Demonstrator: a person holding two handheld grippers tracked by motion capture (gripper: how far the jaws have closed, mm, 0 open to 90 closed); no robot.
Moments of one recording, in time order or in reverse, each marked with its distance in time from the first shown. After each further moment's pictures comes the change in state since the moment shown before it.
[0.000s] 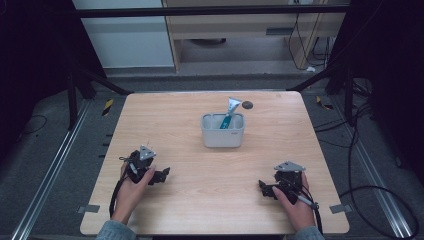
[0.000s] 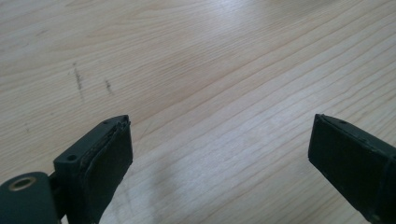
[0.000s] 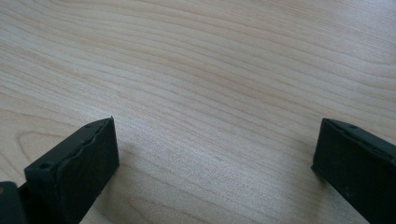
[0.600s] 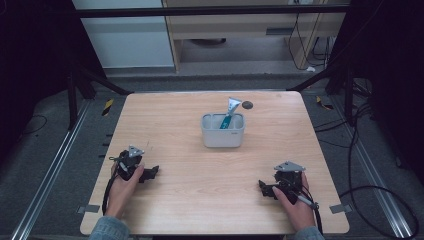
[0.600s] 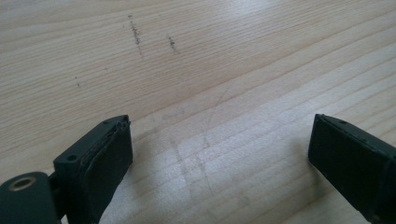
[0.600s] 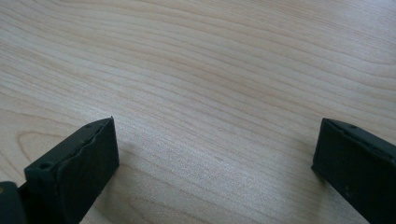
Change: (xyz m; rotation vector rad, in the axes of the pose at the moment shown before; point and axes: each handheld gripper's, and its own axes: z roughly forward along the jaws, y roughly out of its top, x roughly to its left) left arm 0.039 -0.020 0.015 0.034 0.042 -0.087; right arm 0.000 0.000 0.000 0.000 0.001 0.000
